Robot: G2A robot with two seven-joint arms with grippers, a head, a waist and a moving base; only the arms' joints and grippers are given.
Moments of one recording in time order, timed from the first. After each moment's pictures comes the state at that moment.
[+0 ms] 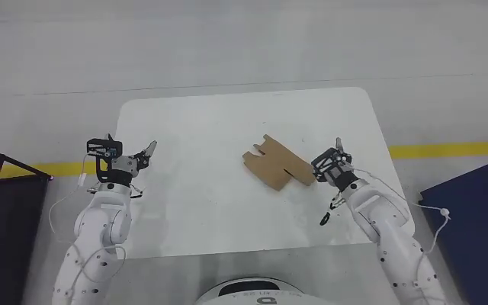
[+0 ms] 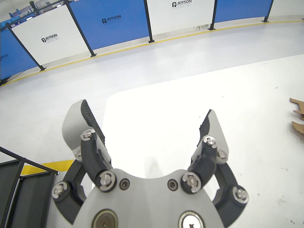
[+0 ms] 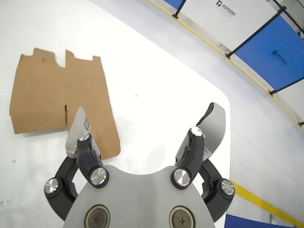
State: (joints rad) left arm 1.73 -1.15 -1.60 -1.80 1.33 0.00 0.00; right arm -1.71 -1.13 1.45 -1.86 -1.67 -0.32 0.20
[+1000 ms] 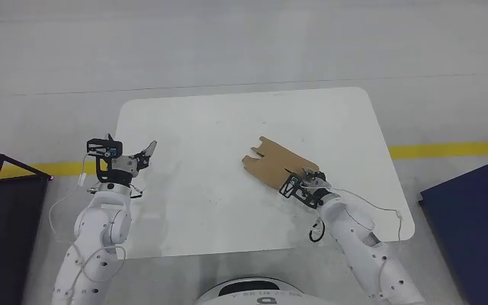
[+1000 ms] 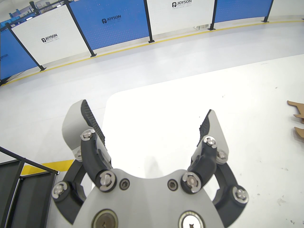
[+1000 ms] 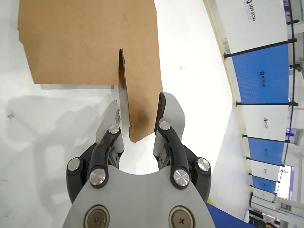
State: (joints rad) left arm 1.73 -1.15 -1.60 -1.80 1.33 0.00 0.00; right arm -1.70 -1.14 1.23 -1.82 -2.07 -0.22 0.41
